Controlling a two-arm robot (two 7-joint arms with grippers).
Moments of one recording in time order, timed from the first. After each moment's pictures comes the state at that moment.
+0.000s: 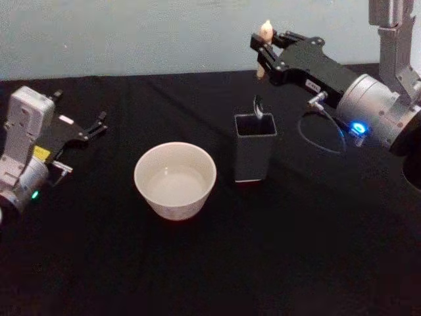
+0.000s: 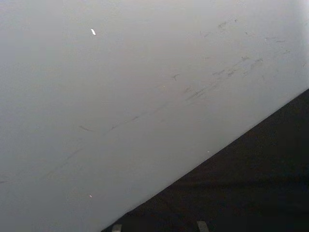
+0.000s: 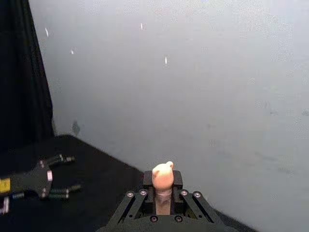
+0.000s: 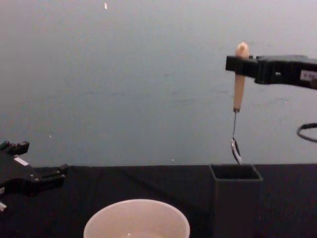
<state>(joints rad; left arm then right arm) -0.20 0.60 0.45 -1.41 -0.25 -0.12 0.03 0.25 0.42 -0.32 -1.75 0.46 0.20 0.33</state>
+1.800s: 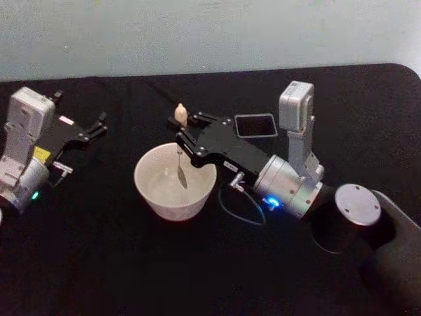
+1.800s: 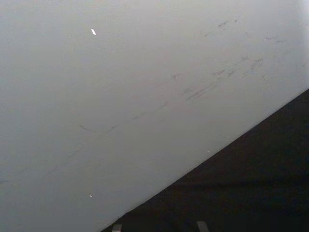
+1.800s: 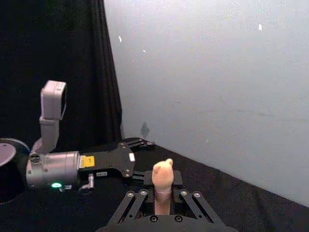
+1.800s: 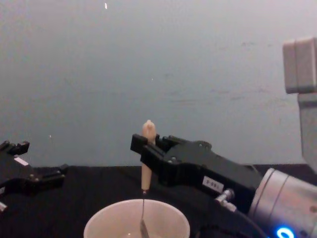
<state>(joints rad) -0.20 0.60 0.45 -1.41 -0.25 -0.12 0.03 0.25 0.26 -0.53 -1.39 0.47 -0.20 0.54</state>
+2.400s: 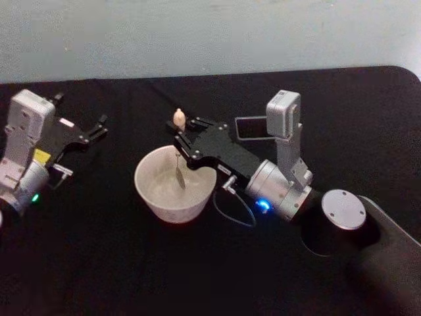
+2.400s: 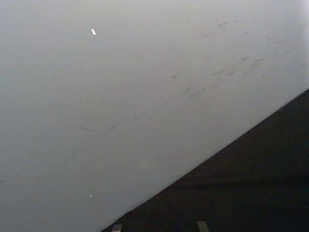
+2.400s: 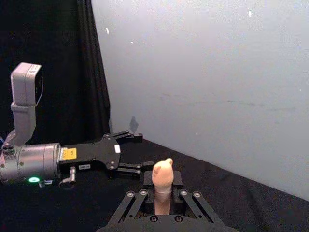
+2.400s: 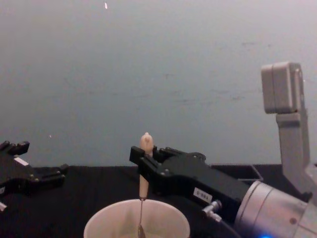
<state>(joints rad) -0.20 0.60 0.45 -1.41 -0.25 -0.12 0.03 0.28 0.19 -0.51 -1.28 0.41 -0.24 0.52</state>
